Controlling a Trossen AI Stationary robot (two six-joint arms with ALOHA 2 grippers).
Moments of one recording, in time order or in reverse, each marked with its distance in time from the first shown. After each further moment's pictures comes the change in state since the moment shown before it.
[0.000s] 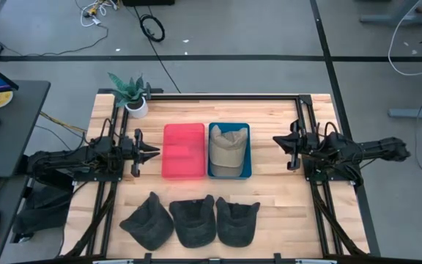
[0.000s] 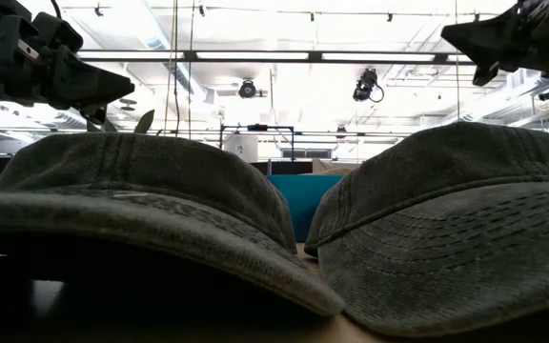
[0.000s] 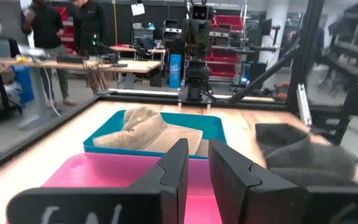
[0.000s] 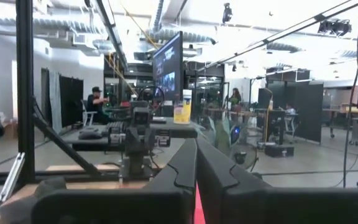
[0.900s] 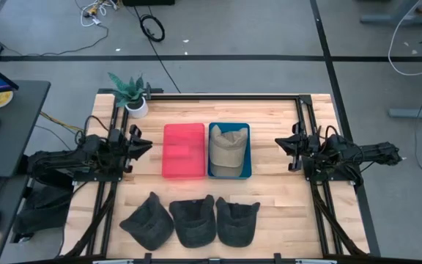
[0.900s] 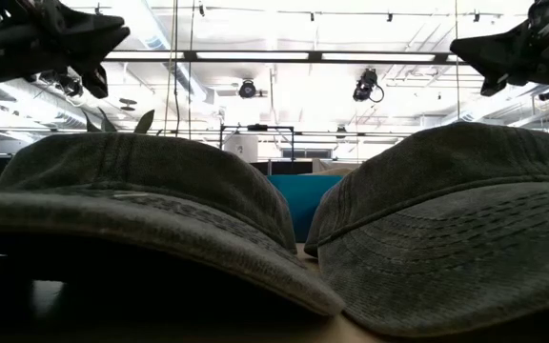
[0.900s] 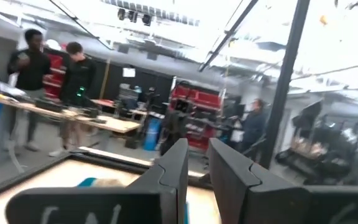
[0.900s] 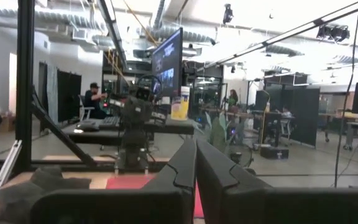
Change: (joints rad) left arm 0.000 0.000 0.000 0.321 0.010 -0.208; right arm -0.001 -0.185 -0.066 -0.126 0.001 -0.038
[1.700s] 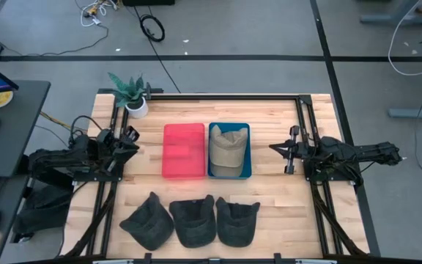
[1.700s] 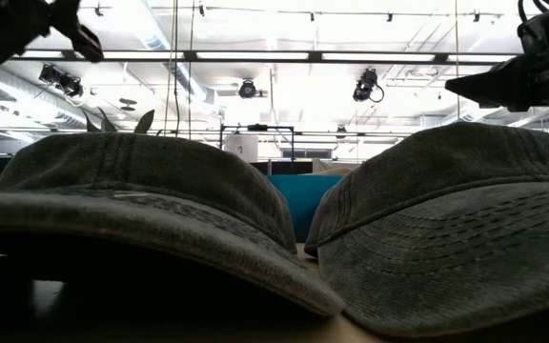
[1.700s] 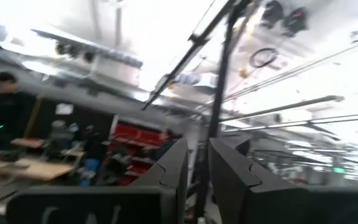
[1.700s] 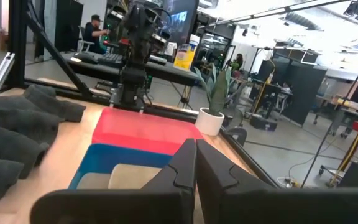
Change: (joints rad) left arm -0.045 0.001 0.000 0.264 0.155 -0.103; right arm 0.000 0.007 0.002 -0.228 0.002 -0.135
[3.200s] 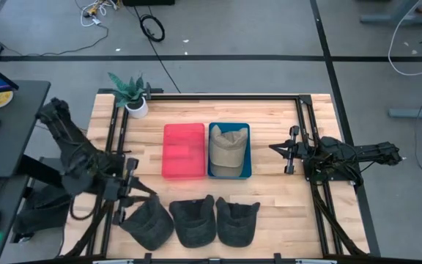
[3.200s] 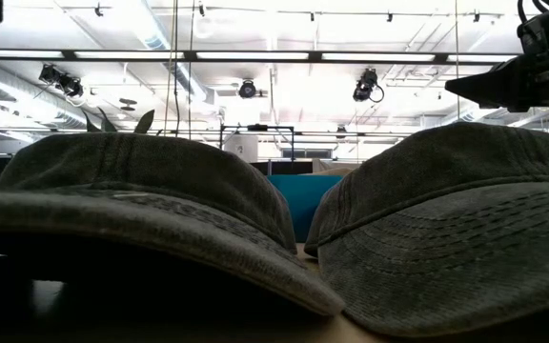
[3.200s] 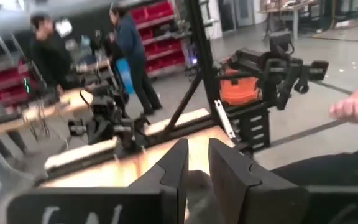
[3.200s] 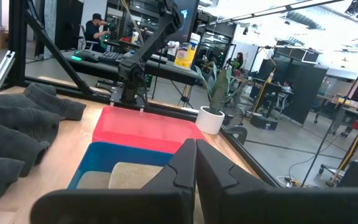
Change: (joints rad) left arm -0.971 0.938 0.926 -0.683 -0.941 0.525; right arm 0.000 0.000 0.000 -0.004 -0.001 0.000
